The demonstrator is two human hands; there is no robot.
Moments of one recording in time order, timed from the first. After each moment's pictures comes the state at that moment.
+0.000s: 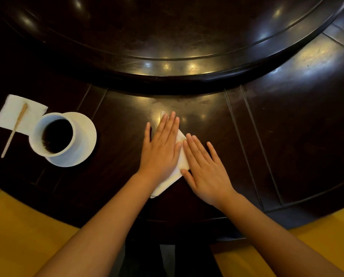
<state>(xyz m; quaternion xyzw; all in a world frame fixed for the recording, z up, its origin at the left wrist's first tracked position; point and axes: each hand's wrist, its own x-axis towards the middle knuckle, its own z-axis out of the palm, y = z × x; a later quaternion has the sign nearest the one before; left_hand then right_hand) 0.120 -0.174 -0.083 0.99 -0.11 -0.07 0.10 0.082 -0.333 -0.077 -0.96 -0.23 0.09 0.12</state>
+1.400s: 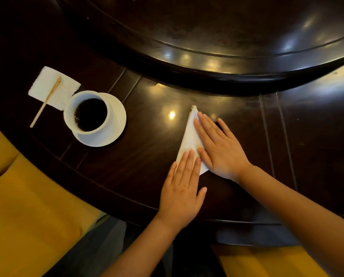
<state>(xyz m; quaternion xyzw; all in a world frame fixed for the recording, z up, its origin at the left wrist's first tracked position) 0.019 -0.183 -0.076 0.99 -0.07 -0.08 0.10 0.143 -0.310 -0.073 -0.93 -0.36 0.09 0.07</state>
